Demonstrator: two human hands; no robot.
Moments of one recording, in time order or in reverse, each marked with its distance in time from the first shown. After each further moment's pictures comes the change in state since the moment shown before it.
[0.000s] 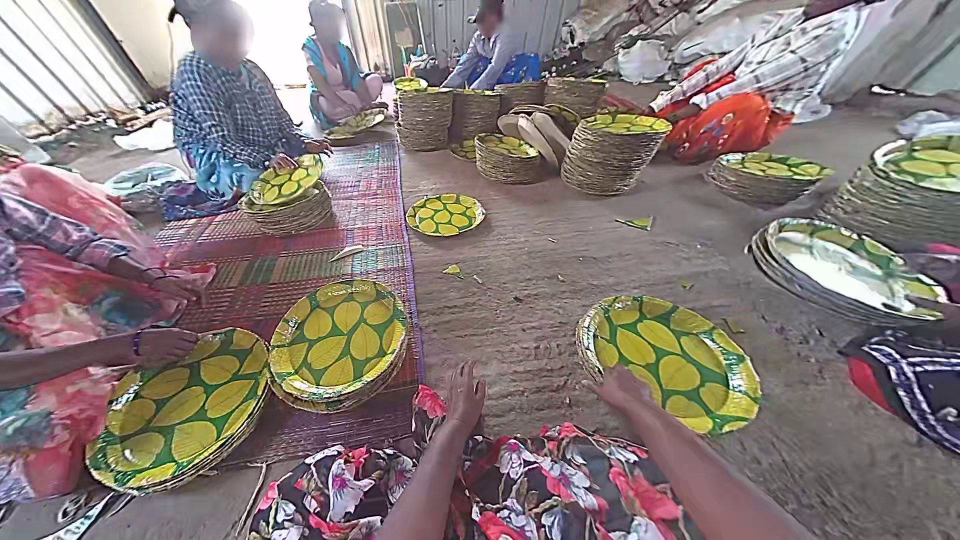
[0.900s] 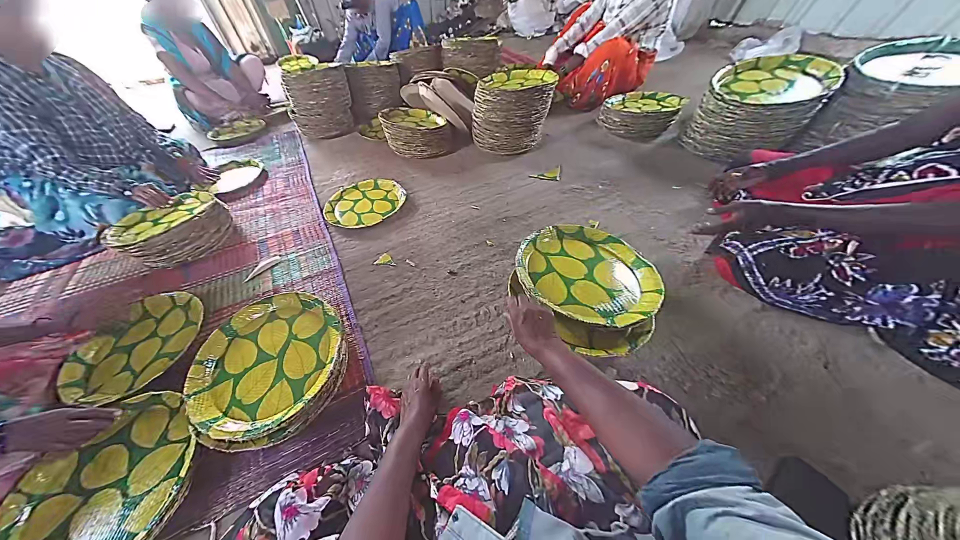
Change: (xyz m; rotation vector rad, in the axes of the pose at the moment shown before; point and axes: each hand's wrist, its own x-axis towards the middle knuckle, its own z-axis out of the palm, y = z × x) left_hand -0.008 -0.011 0.026 0.289 -0.168 -0.051; right_hand -0.034 -0.035 -0.015 0.058 0.355 -0.241
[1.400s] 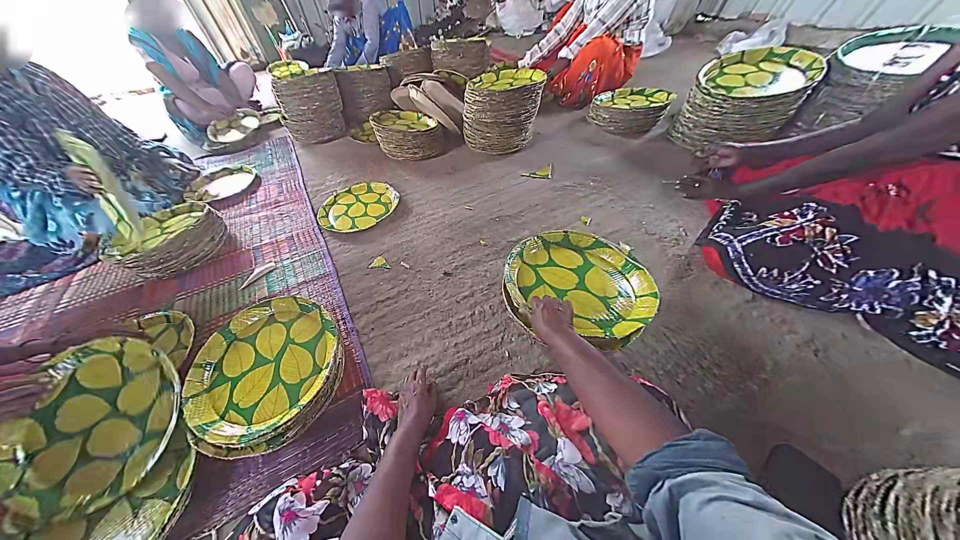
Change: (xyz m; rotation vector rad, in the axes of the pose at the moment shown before) left_hand -0.002 0.002 0.002 0.059 -0.016 -0.002; right_hand 0.008 0.042 -0.006 0.024 -0.118 0.237
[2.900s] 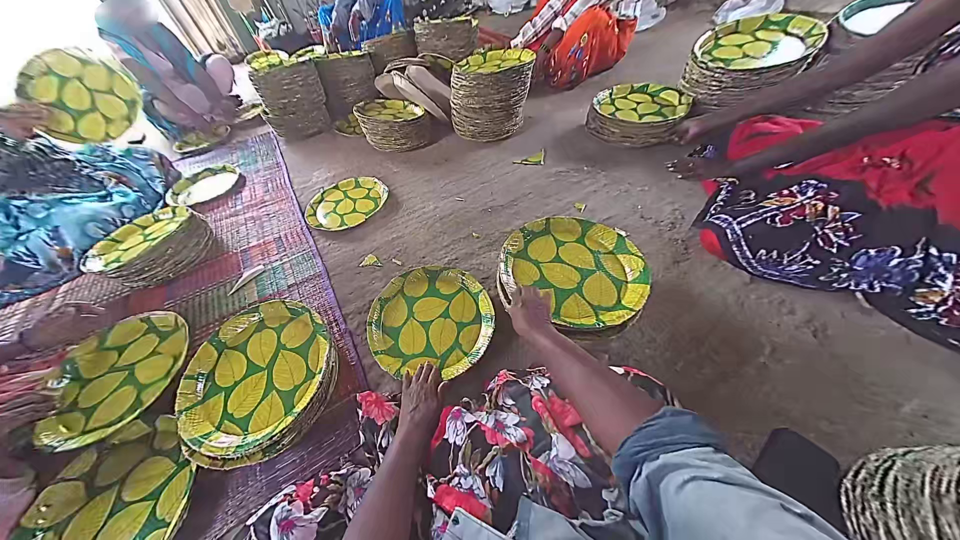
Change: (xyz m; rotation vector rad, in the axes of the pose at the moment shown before) left_hand 0.001 0.000 0.016 0.293 -0.035 0.258; right_hand 0.019 -0.016 0.029 0.047 0.048 -0.082
